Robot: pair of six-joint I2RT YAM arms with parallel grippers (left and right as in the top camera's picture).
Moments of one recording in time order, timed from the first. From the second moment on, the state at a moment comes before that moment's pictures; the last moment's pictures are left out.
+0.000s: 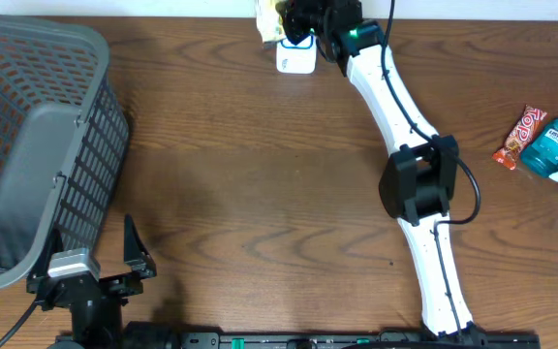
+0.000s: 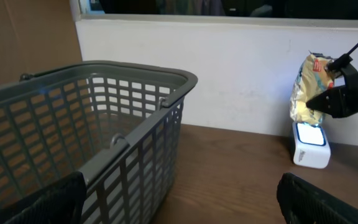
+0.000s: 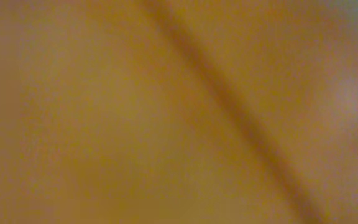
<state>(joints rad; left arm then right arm) -0.07 0.01 0.63 -0.63 -0.24 -0.04 0.34 2.60 2.53 -0.42 -0.31 -0.14</state>
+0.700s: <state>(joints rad) -0.07 0.01 0.63 -0.63 -0.24 -0.04 0.35 2.69 2.55 -0.42 -0.22 -0.08</state>
